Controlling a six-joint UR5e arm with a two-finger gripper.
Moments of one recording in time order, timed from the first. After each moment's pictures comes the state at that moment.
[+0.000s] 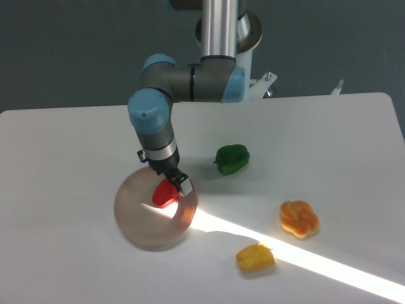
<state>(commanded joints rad) 2.08 -2.02 -1.63 -0.98 1.61 0.76</state>
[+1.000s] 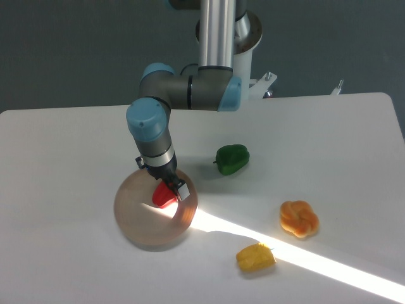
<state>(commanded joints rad) 2.07 -2.06 -1.63 -0.94 1.61 0.77</state>
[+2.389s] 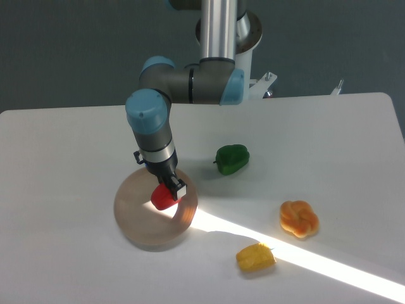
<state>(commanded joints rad) 2.12 -2.01 -1.51 -1.06 1.61 0.90</state>
